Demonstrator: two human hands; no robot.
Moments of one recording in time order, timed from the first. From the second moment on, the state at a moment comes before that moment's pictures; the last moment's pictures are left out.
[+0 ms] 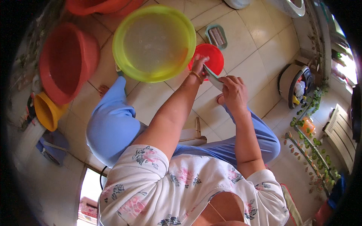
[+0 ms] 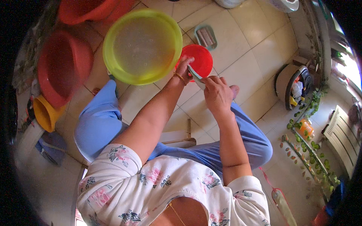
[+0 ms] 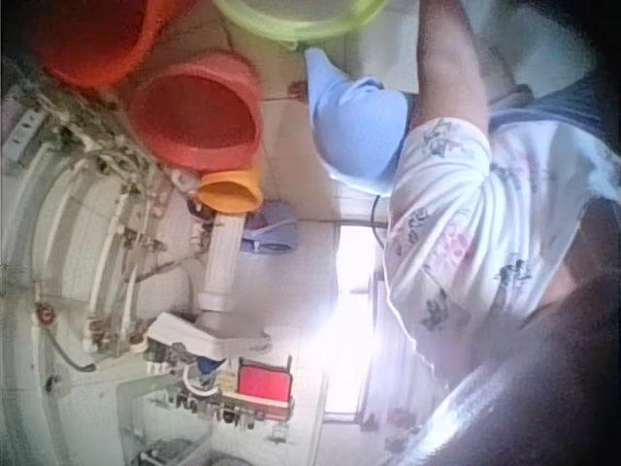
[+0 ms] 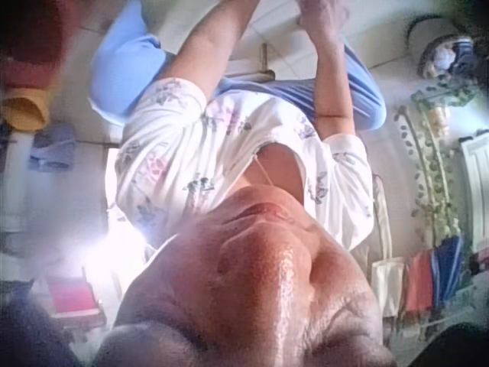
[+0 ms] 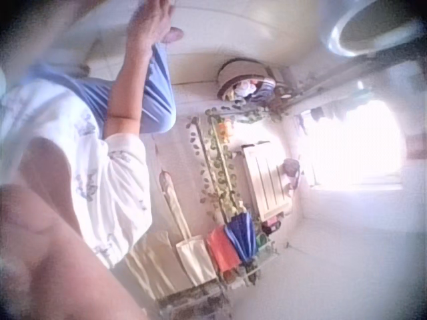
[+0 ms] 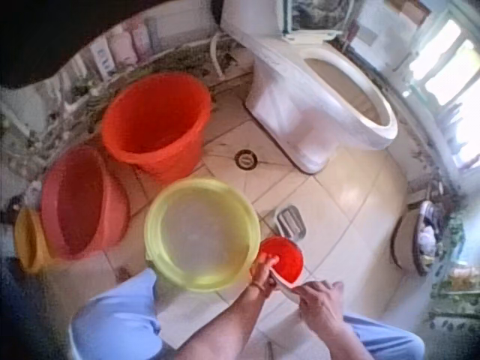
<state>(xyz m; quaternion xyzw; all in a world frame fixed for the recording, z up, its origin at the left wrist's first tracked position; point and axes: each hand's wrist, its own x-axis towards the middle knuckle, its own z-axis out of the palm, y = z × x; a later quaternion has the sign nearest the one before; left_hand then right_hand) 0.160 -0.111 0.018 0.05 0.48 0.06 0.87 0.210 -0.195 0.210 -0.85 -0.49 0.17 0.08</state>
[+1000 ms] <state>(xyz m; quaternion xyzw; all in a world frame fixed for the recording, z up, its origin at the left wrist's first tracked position) 0.183 -0.130 0.095 0.66 0.42 0.21 0.58 0.220 -0.156 0.179 -0.92 -0.36 0.07 0.17</state>
